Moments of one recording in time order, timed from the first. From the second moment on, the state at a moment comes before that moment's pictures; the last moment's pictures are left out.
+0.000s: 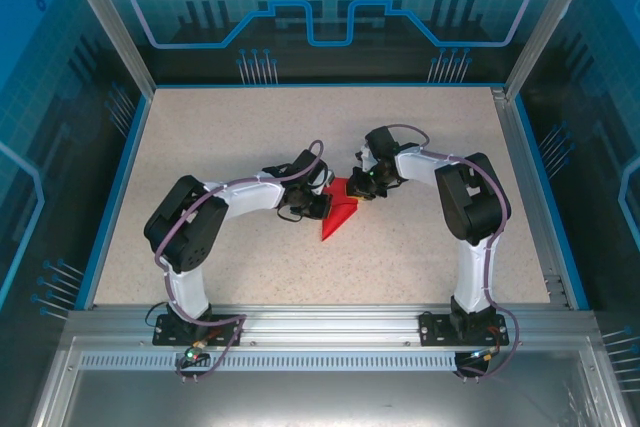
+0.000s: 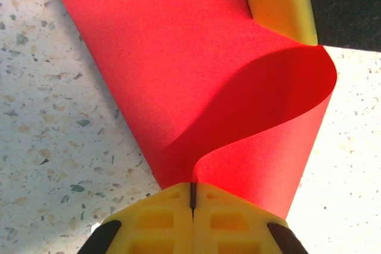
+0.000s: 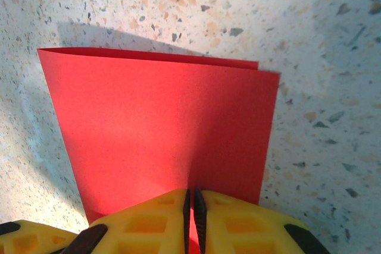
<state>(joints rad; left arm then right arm) -0.60 1.85 1.12 -0.40 0.24 -0.38 0.39 2.03 1.28 -0.50 -0.47 0.47</state>
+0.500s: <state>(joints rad) -0.60 1.85 1.12 -0.41 0.23 -0.38 0.39 2.03 1.28 -0.50 -0.46 0.47</state>
